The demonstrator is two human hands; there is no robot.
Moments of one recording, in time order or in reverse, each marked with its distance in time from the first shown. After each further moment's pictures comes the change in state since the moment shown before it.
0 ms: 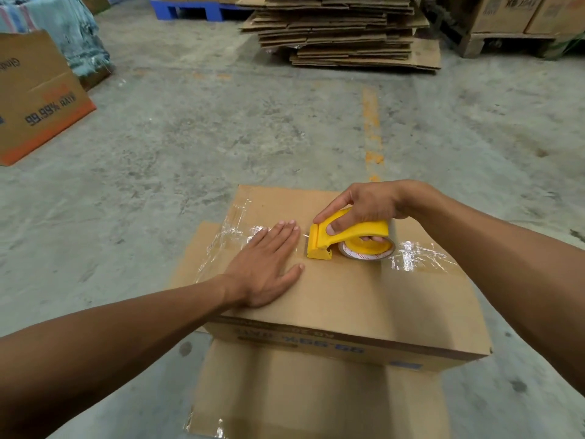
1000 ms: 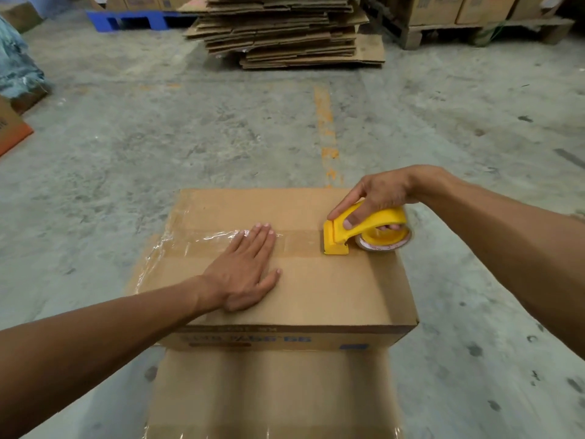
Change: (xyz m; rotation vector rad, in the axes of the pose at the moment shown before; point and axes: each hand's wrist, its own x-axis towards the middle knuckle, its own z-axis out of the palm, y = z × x) left_hand 0.023 0.035 -0.012 0.103 -0.134 0.046; right_hand -0.068 0.065 -0.034 -0.022 0.097 0.131
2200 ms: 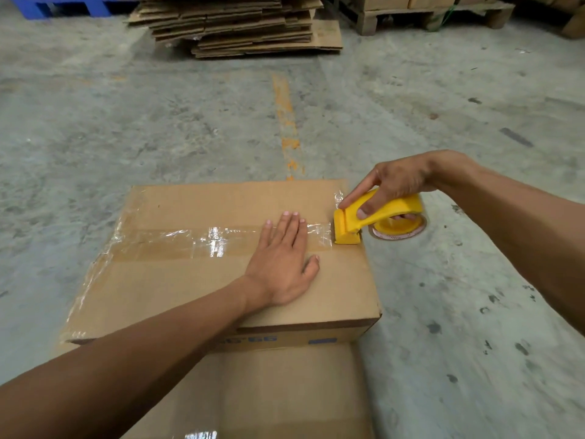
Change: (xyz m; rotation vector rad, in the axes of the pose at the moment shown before) left_hand 0.068 0.121 0.000 -0.055 0.107 0.039; right_hand -0.039 0.087 -0.025 0.029 0.023 0.093
